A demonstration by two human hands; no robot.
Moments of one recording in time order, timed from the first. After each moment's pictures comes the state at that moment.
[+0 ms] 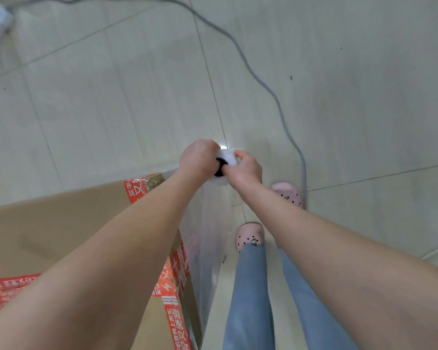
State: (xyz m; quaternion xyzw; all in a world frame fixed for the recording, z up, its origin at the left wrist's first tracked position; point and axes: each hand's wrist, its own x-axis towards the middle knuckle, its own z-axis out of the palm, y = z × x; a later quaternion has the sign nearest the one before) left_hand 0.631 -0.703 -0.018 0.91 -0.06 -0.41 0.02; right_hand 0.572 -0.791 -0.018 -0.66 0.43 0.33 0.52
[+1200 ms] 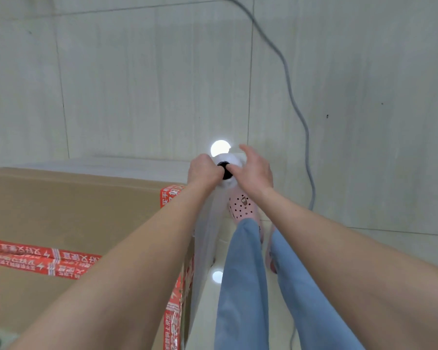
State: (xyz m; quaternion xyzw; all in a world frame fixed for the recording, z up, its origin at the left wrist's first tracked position) left_hand 0.667 -0.641 -0.016 0.83 0.30 -0.41 0.23; right_hand 0.655 -0.756 -0.011 -0.80 0.21 0.40 0.40
